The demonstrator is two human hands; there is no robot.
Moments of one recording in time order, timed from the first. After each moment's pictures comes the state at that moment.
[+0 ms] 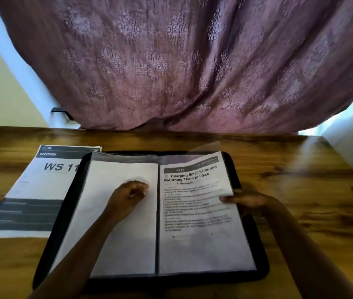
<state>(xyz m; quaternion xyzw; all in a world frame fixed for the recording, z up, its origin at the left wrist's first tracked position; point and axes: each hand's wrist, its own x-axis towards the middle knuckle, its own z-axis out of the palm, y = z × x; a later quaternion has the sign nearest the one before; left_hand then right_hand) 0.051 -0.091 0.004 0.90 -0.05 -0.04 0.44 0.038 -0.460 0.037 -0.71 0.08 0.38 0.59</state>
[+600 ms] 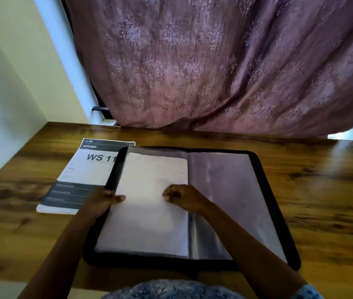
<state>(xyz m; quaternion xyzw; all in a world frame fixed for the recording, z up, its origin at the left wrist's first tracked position) -0.004 0.041 0.027 0.82 0.18 -0.12 0.52 0.028 -0.233 0.007 -0.85 -0.18 0.19 0.45</state>
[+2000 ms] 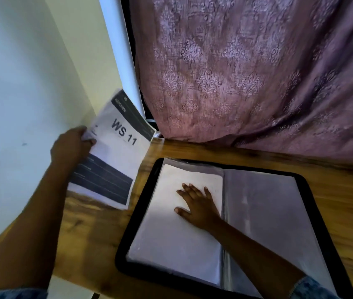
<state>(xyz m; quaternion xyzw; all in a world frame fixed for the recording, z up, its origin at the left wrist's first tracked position) 0.043 0.173 0.184 0.95 0.20 0.18 0.17 0.066 -0.143 -0.028 -0.94 -0.29 0.03 0.16</state>
